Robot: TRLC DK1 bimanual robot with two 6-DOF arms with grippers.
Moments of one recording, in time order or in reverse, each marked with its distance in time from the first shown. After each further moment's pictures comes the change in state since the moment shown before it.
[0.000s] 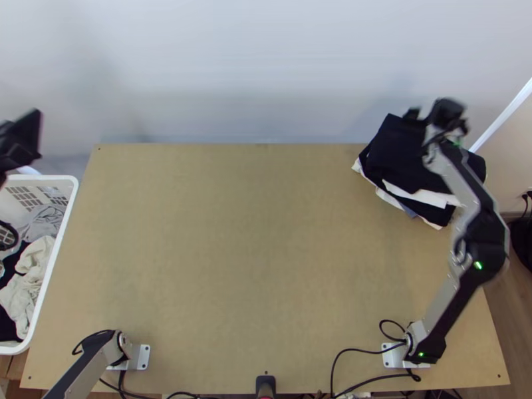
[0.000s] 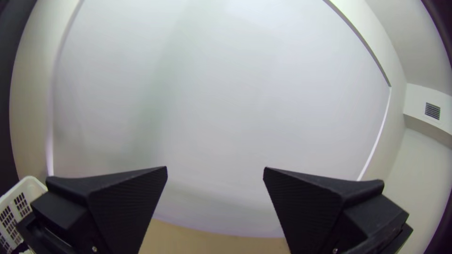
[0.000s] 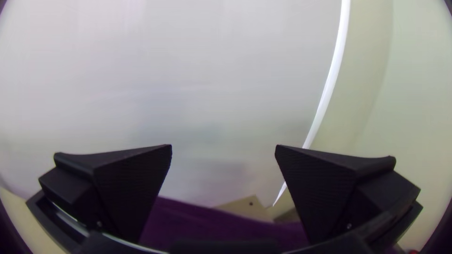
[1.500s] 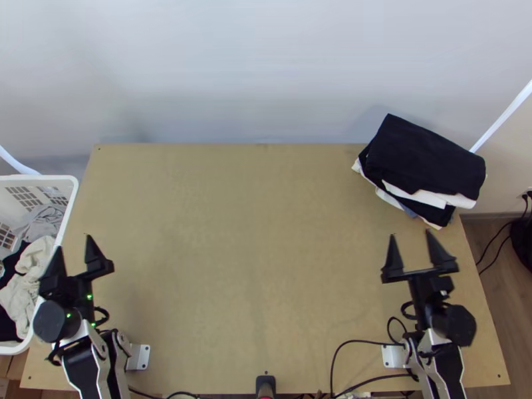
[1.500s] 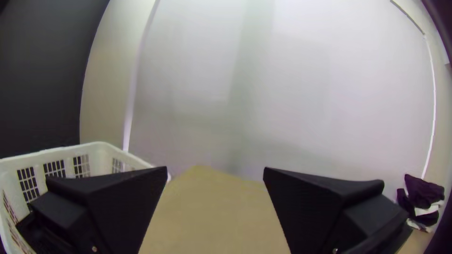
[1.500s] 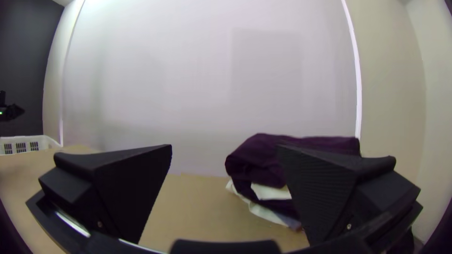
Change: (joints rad) left arm 0.142 -0.989 -1.513 0.554 -0.270 0.165; right arm 0.246 -1.987 -1.691 0.104 -0.311 0.011
